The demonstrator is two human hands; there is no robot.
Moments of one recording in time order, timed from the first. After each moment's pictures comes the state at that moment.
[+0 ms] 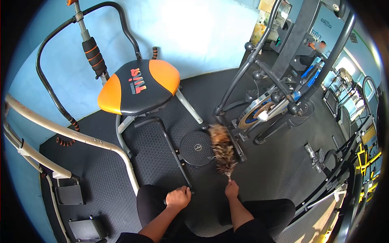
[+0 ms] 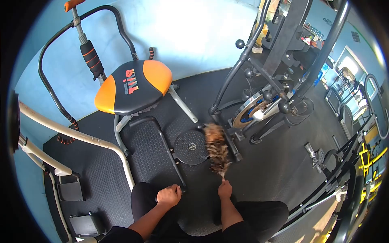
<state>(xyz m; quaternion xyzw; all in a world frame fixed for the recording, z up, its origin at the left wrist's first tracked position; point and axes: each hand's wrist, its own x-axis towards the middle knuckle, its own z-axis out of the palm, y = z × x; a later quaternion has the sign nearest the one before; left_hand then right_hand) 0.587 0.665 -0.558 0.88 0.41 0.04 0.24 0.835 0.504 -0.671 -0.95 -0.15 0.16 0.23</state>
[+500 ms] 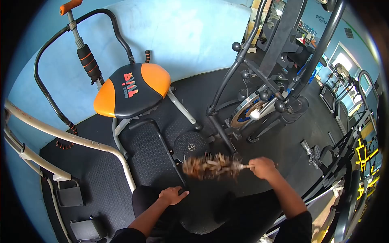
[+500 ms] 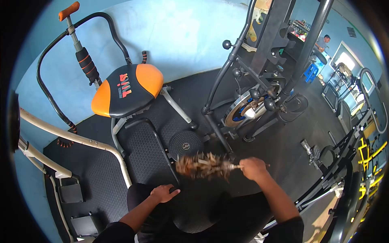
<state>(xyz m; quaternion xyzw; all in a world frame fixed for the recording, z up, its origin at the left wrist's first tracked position) 0.591 0.687 -0.537 0.85 0.35 -0.24 0.33 0.940 0.494 -0.374 -0.85 -0.49 0.16 -0.08</state>
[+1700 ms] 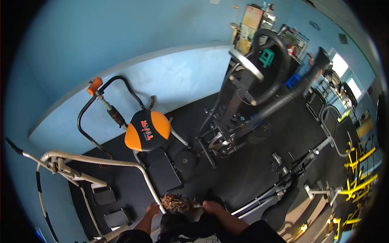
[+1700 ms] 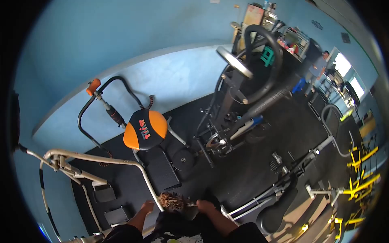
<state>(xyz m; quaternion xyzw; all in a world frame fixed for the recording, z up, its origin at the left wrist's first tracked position) 0.387 0.640 -0.277 0.81 0.44 -0.19 0.34 0.744 0.415 -0.150 -0.78 -0.42 0.46 -0.01</state>
